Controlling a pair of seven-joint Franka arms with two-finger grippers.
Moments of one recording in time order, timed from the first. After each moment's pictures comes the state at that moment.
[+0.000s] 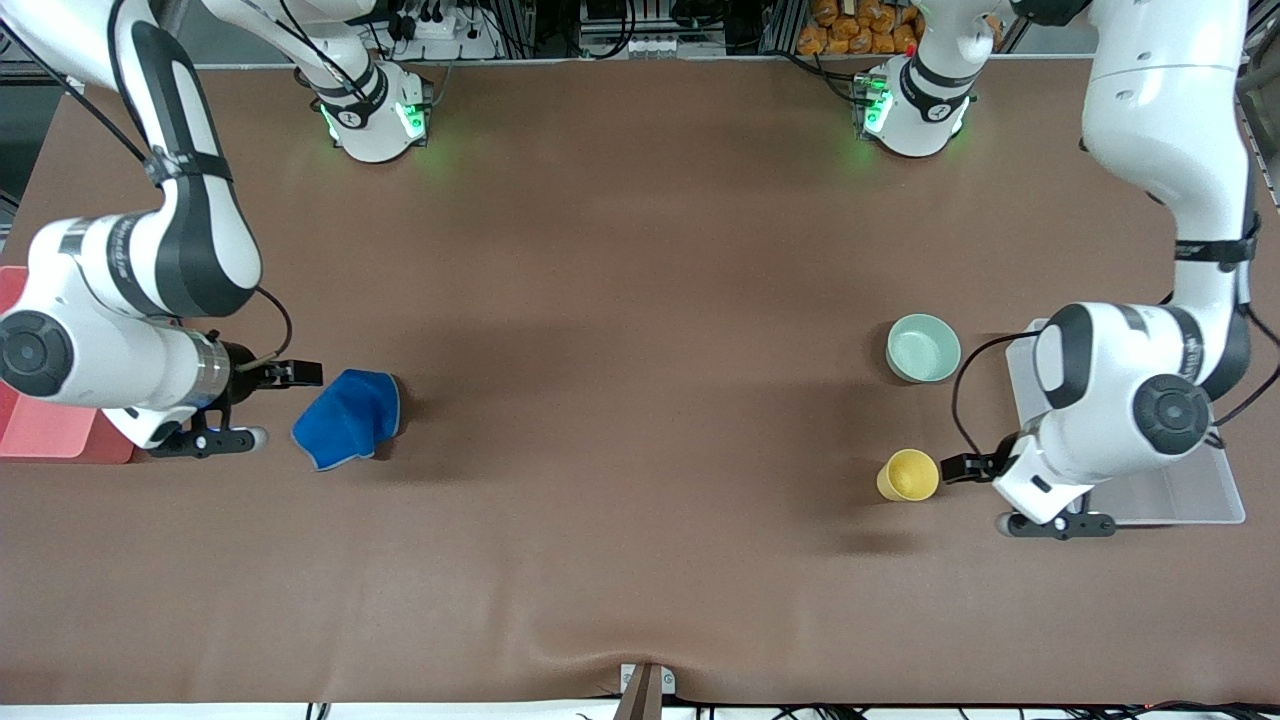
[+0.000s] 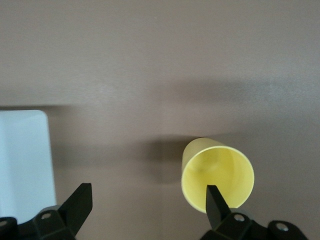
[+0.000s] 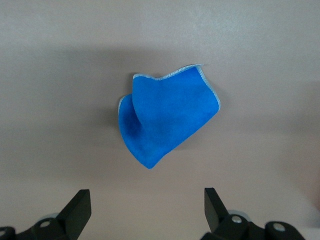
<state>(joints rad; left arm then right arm) -0.08 0.64 -0.02 -1.48 0.00 2.14 -0.09 0.07 0.39 -0.01 -1.63 0.04 1.76 -0.01</state>
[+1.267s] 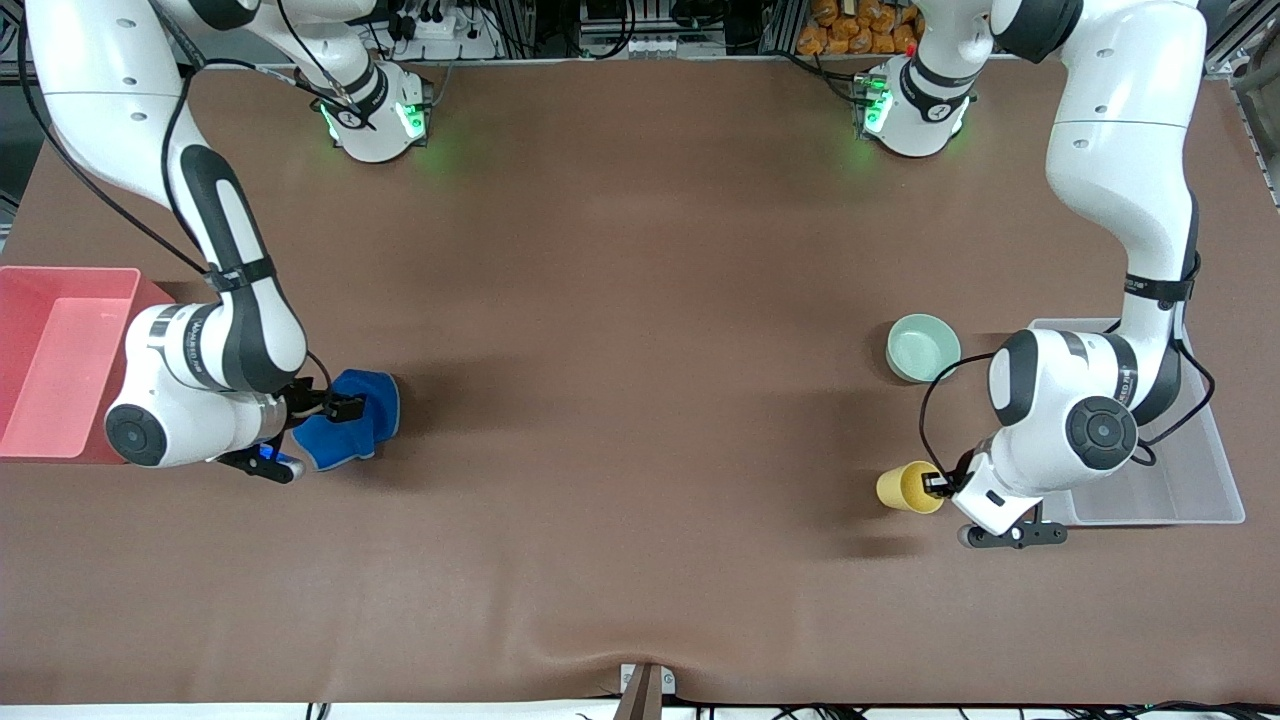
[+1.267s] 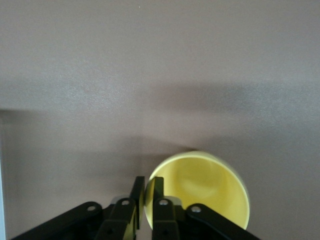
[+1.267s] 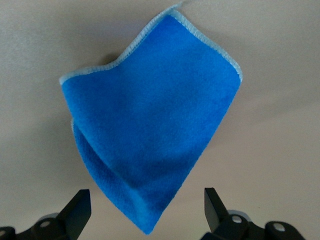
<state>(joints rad) -0.10 0.73 -0.02 -1.47 0.00 2.24 -0.16 0.04 0.60 -0.03 -1.64 0.15 1.82 0.27</state>
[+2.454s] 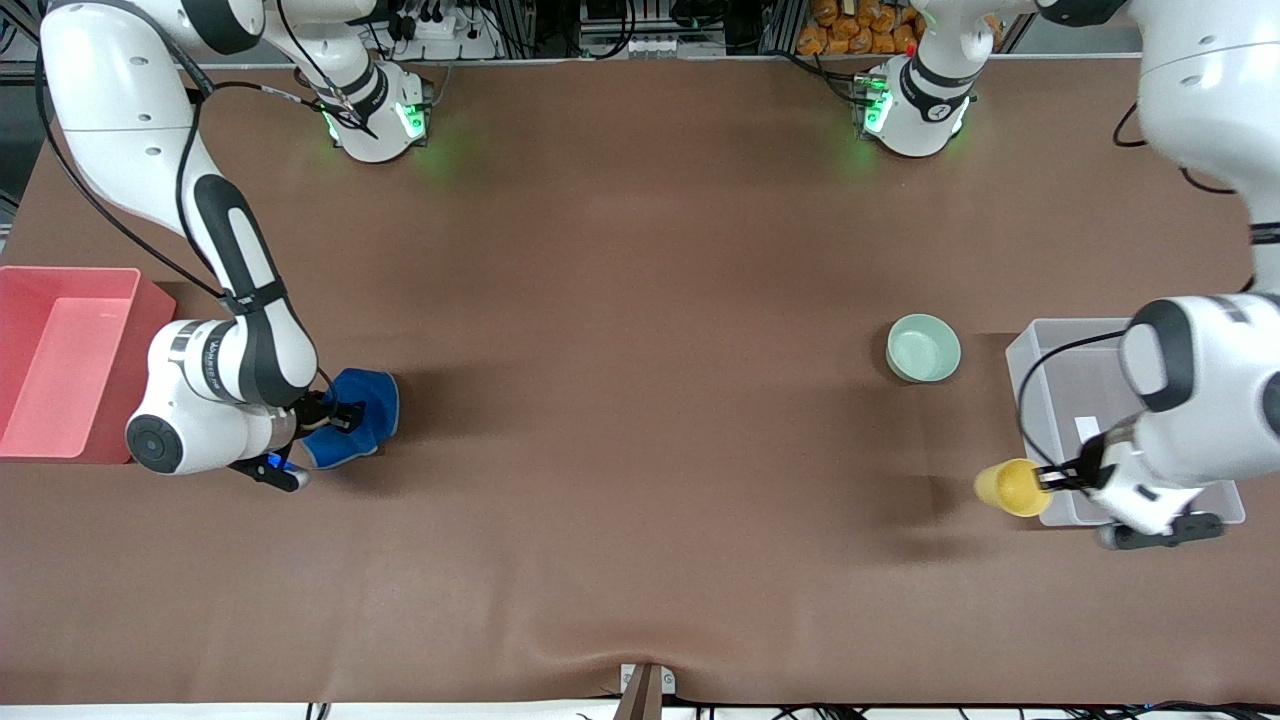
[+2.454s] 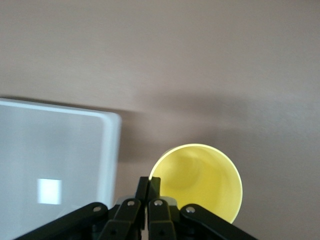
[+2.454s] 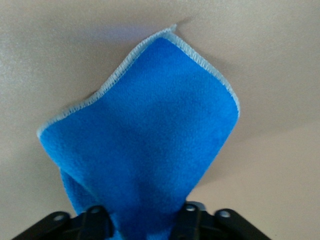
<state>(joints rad) 0.07 0.60 -0.01 -1.39 -0.01 2.03 -0.07 0.03 0.67 -0.03 -1.64 0.16 1.90 0.30</state>
